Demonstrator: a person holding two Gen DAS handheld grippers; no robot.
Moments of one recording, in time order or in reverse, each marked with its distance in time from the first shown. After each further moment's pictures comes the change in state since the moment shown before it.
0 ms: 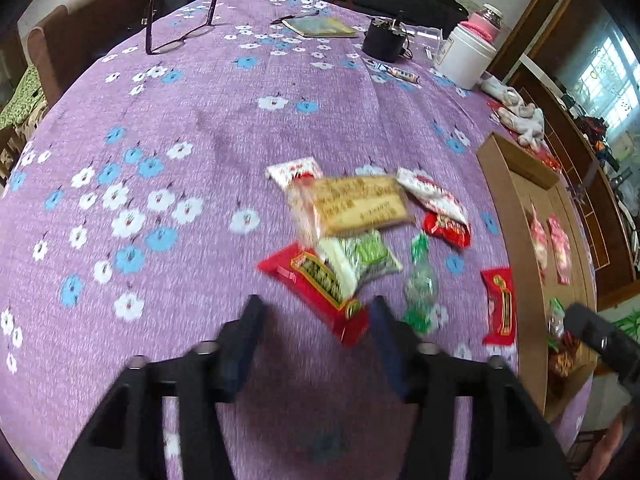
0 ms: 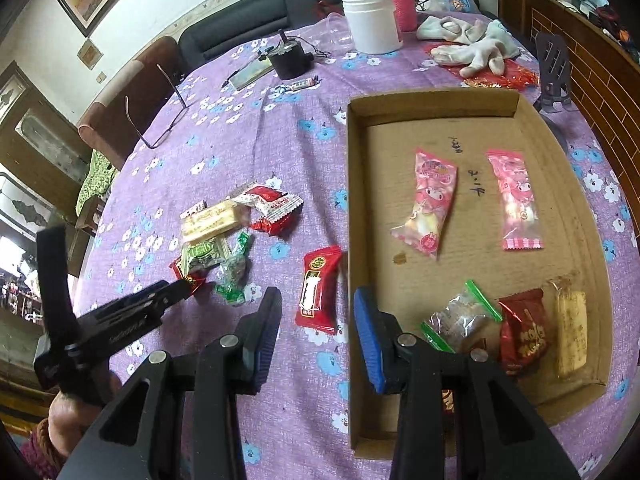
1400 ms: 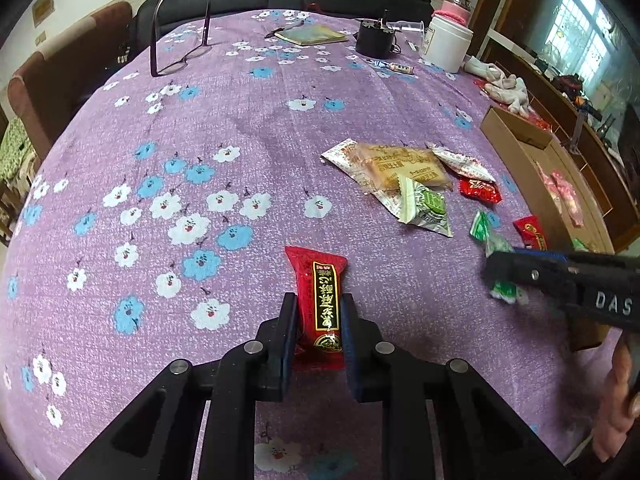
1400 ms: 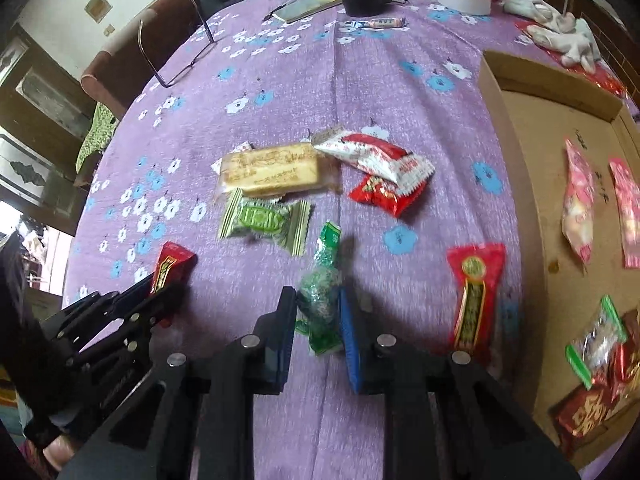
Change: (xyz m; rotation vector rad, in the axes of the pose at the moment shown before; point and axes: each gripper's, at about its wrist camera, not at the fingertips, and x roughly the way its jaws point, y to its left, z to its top) left arm -0.013 0.051 -0.018 0.172 -0.042 -0.005; right arm 0.086 0.087 0.003 -0.079 0.142 0.013
